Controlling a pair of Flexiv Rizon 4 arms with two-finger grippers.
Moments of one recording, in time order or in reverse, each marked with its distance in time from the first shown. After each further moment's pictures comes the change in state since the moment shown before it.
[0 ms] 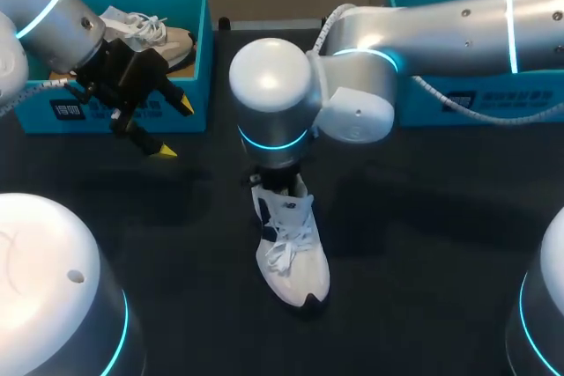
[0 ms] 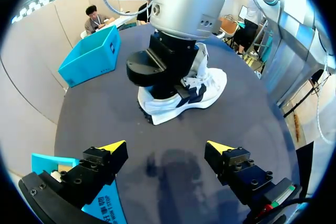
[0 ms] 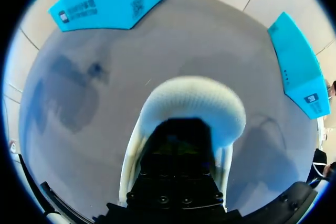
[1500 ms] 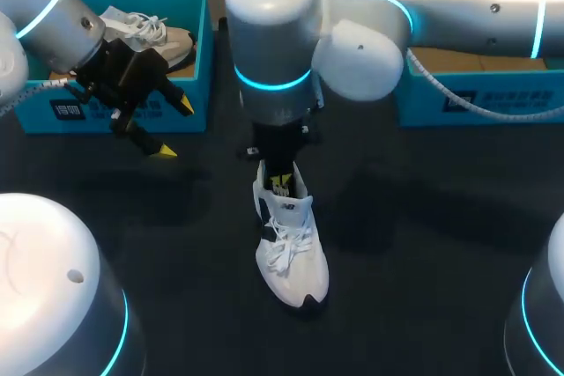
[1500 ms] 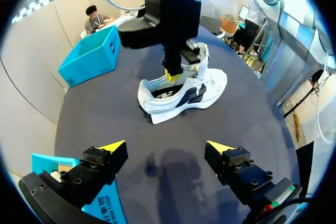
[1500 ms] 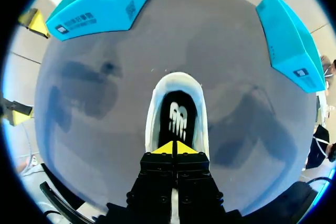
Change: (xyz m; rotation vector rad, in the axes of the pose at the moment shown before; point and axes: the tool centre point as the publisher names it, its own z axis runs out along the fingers) left arm 0.000 0.000 0.000 0.000 0.000 0.000; right arm 0.003 -0.020 -0.082 0.230 0.068 0.125
